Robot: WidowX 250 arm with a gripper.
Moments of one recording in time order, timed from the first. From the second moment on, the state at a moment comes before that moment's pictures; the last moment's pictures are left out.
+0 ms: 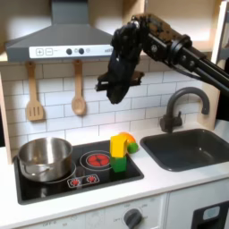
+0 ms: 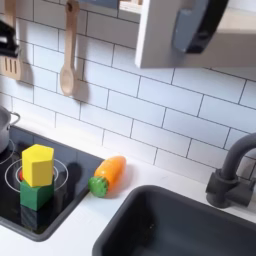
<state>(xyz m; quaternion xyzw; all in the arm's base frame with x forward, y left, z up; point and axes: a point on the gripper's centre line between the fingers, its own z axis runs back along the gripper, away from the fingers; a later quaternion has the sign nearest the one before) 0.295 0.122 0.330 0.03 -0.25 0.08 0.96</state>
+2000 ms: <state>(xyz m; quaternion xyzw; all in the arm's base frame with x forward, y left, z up) 0.372 0.148 0.388 0.05 -0.39 0.05 0.92</state>
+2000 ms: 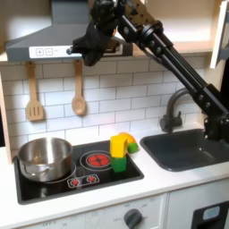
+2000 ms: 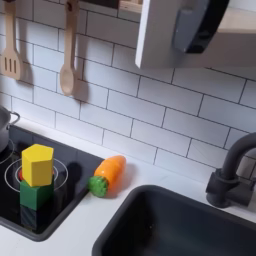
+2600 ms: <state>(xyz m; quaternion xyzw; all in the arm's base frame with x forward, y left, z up) 0.388 0.153 0.397 0.05 -0.41 0.05 0.91</state>
